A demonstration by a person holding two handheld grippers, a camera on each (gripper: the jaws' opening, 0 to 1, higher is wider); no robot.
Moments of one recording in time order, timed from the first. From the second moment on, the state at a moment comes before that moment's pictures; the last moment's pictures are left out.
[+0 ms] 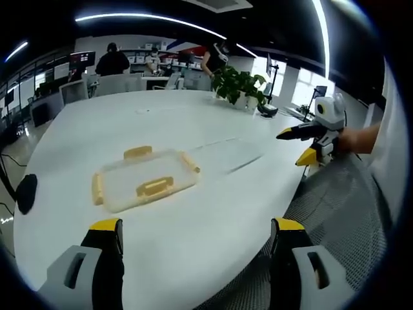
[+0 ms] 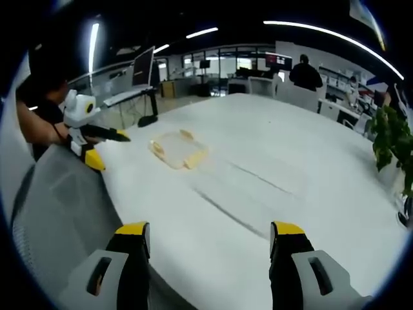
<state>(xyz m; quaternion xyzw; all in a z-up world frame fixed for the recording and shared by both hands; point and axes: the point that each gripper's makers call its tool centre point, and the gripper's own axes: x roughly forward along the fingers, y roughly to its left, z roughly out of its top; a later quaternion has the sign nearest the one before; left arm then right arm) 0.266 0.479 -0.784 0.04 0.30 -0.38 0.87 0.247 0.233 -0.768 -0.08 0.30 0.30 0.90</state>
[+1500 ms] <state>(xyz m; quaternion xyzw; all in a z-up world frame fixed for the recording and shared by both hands) 0.274 0.484 -0.770 0.04 0.27 -0.36 0.89 0.250 0.231 -0.760 -0.10 0.28 0.29 0.91</state>
